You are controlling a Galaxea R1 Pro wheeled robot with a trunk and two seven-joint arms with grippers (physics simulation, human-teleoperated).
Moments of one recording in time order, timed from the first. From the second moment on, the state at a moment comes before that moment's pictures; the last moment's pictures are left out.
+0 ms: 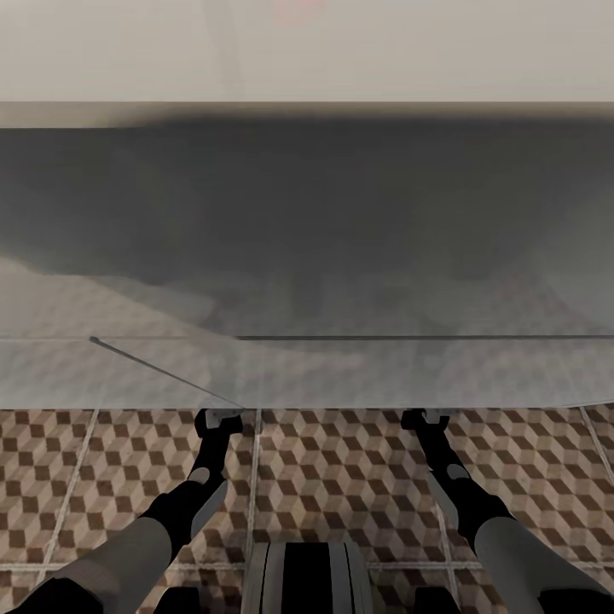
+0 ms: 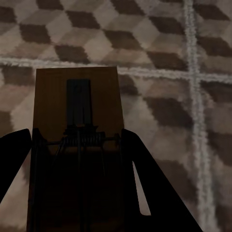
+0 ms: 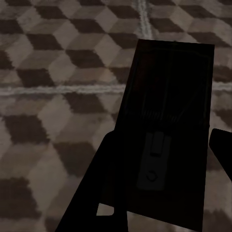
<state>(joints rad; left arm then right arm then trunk) -0.73 -0.01 -0.44 -0.42 0.37 -0.55 0.28 -0.72 -0.08 0.05 -0.42 -0.12 -0.56 0.03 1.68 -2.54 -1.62</state>
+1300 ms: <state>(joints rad) -0.73 -0.01 -0.44 -0.43 0.37 -0.56 0.28 -0.72 -0.08 0.05 -0.43 -0.12 -0.56 0.03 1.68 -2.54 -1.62</state>
